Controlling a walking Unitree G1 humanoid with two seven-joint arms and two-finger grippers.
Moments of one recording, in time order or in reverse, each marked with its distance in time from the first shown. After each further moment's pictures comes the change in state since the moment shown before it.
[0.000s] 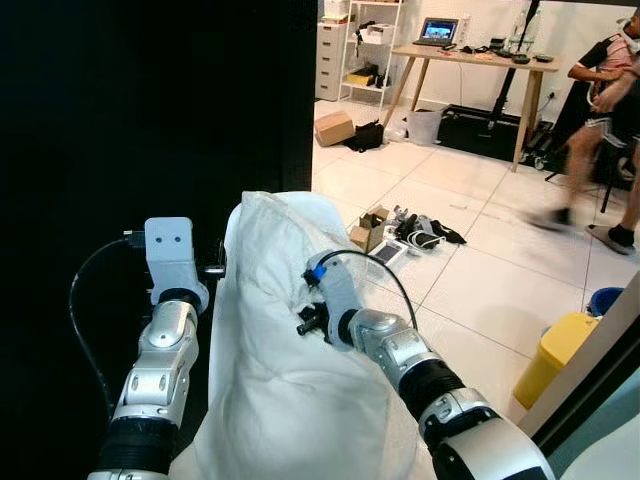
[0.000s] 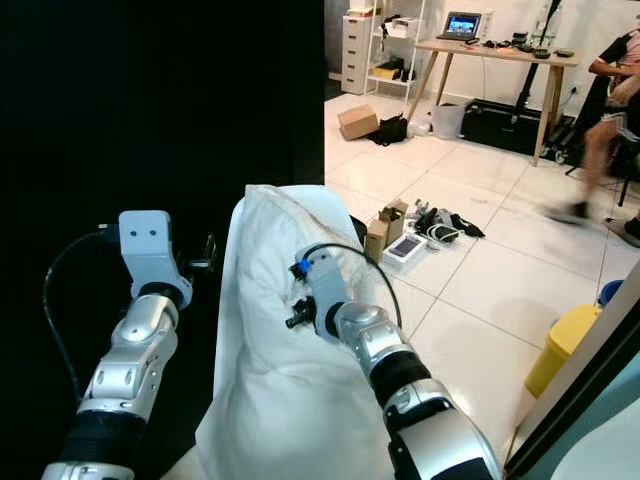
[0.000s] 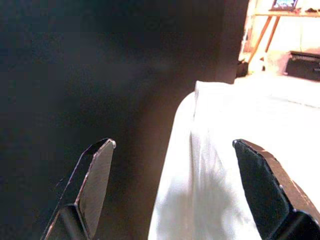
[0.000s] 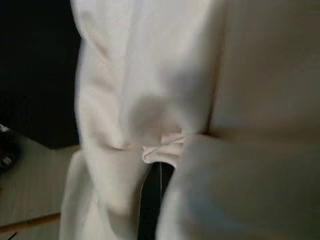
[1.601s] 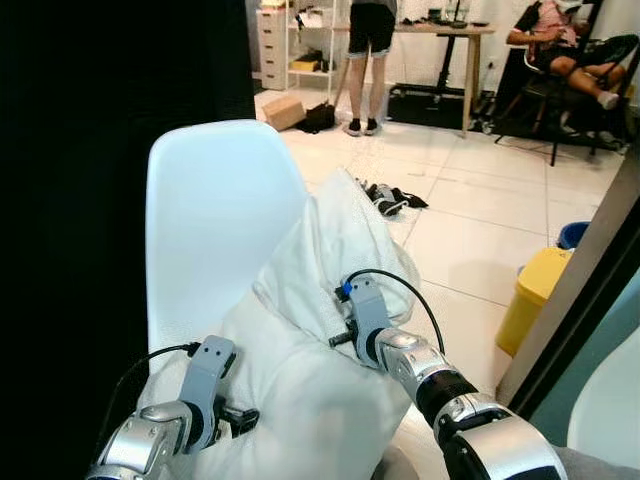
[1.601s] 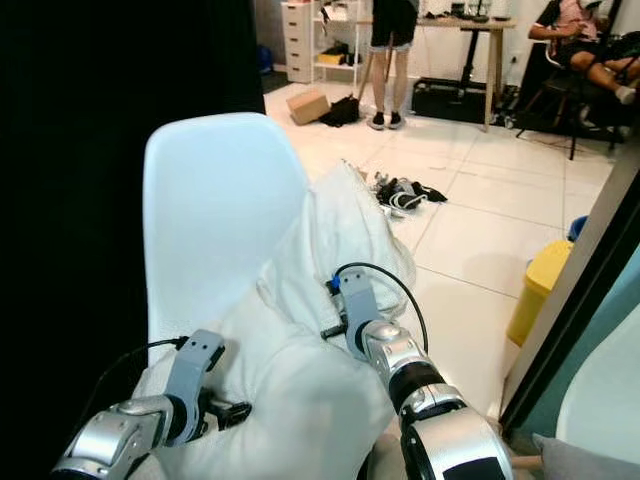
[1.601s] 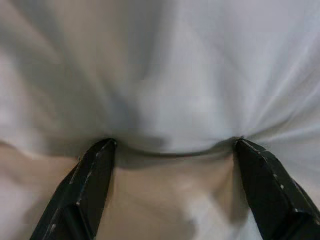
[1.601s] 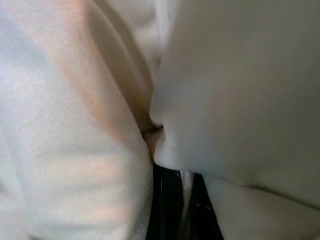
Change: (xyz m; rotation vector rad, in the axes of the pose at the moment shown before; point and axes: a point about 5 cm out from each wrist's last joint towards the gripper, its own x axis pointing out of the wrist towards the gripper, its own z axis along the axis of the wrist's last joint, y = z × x) left arm -0.089 0.005 -0.123 0.023 0.910 -0.611; right arm -0.009 -0.030 -0.034 0.067 0.091 -0.196
